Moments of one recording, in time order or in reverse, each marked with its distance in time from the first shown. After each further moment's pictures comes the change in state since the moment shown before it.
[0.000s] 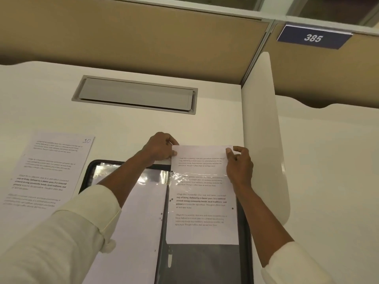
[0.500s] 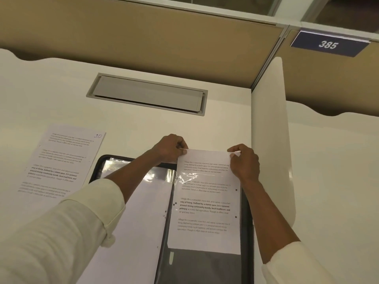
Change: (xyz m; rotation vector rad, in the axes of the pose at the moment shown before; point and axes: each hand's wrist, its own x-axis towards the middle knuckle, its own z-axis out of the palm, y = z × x) left_hand -0.009 0.001 0.003 0.186 -0.035 0.154; right_hand 0.017 -0.022 -0.005 -0.325 -0.129 -0.110
